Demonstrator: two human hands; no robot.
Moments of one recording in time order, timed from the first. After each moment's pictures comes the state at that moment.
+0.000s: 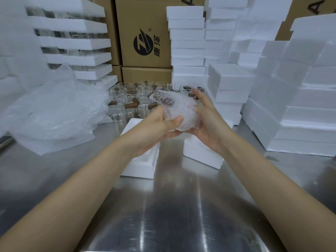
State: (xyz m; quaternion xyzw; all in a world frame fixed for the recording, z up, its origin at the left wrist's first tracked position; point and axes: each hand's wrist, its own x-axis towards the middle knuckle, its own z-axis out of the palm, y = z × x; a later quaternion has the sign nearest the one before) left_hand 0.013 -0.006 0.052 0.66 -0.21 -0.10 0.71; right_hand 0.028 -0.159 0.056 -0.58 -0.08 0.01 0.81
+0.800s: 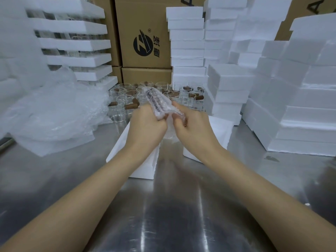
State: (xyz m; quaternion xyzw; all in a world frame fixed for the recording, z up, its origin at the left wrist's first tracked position) left_hand 0.013 -0.005 0.047 0.84 -0.10 0.28 0.46; right_hand 0.006 -0.137 0.045 -0.87 -0.19 -0.27 0.37
